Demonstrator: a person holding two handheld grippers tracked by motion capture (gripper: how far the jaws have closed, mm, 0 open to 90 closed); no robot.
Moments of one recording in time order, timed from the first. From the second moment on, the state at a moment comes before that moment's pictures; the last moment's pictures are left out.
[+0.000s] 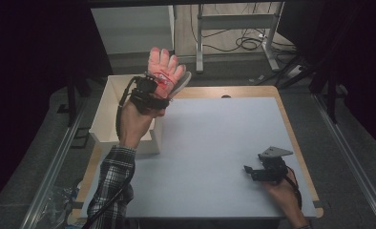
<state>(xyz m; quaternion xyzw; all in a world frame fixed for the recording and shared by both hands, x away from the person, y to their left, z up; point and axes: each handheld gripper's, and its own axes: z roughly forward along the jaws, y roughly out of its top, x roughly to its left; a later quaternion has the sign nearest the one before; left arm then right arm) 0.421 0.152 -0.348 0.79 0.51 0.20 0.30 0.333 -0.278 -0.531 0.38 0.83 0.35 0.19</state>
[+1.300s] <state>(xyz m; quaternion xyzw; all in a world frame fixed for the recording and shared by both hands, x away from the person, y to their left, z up) 0.451 0.214 -0.462 0.73 0.62 0.19 0.22 0.333 -0.278 -0.531 0.38 0.83 0.35 0.19</state>
